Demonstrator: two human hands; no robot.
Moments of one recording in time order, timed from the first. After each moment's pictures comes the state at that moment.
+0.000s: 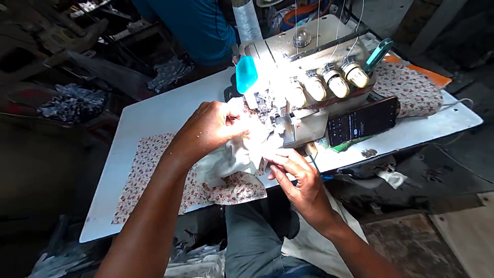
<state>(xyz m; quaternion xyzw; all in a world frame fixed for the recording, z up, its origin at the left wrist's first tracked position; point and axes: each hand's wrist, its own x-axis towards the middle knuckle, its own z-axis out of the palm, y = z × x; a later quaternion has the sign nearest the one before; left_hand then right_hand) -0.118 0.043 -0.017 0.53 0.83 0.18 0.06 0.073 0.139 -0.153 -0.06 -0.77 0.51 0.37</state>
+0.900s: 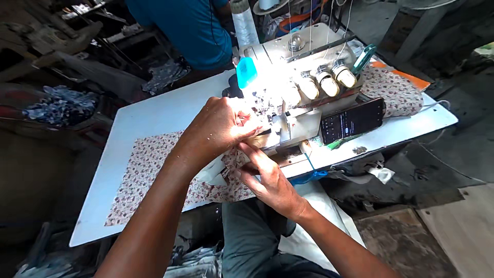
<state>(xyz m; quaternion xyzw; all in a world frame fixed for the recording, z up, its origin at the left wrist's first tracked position) -0.090 0.050 -0.004 0.58 0.80 0.15 -0.01 0.040 0.108 -0.145 0.03 -0.75 0.60 0.29</state>
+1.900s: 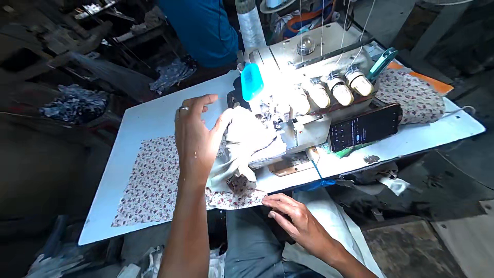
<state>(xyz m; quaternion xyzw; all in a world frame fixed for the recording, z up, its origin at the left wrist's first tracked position) -0.093 0.023 -0.042 0.34 0.90 0.27 -0.09 0.113 0.114 -0.219 0.02 -0.80 0.57 0.18</state>
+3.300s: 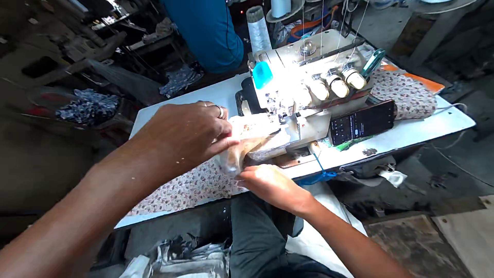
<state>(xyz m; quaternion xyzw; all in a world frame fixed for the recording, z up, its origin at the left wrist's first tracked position) -0.085 -0.012 0.042 0.65 0.74 -0.10 -0.10 0.032 0.104 -0.140 0.13 -0.88 0.43 0.17</state>
